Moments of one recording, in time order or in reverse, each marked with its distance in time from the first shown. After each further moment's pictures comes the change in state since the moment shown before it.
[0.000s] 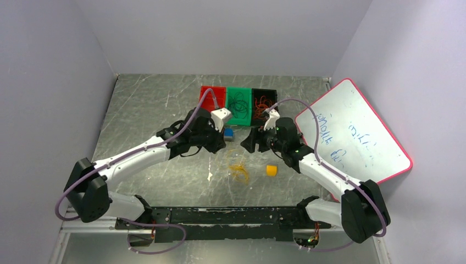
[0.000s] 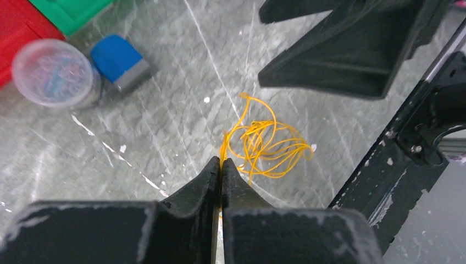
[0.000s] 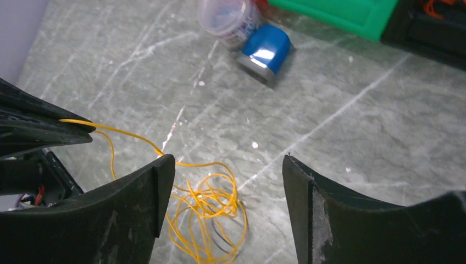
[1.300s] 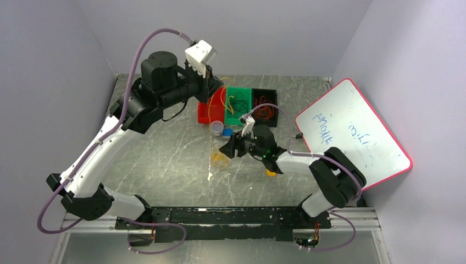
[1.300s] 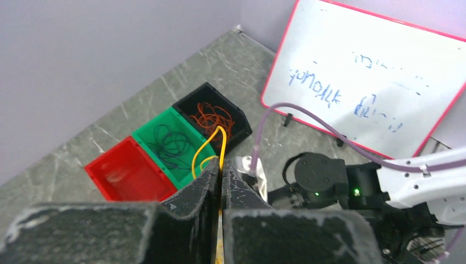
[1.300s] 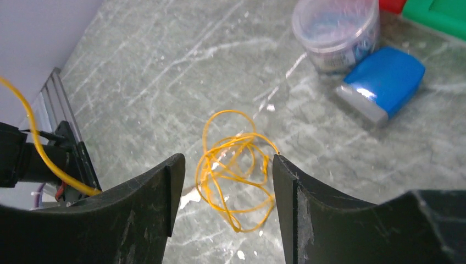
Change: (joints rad) left arm 0.028 -0.002 0.813 -0.320 -0.098 0.115; right arm 0.207 0.344 -0.032 0.570 -0.031 0.108
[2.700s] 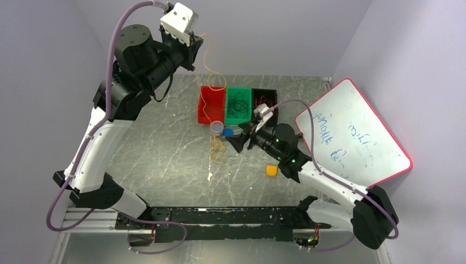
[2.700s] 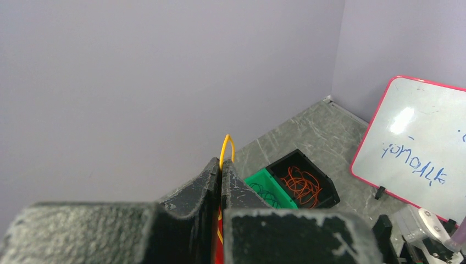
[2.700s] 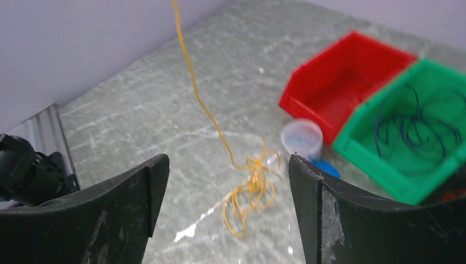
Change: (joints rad) left arm 0.064 0.137 0.405 -0.021 -0.218 0.223; right arm 0.011 -0.477 -0.043 -0.161 0.137 -0.226
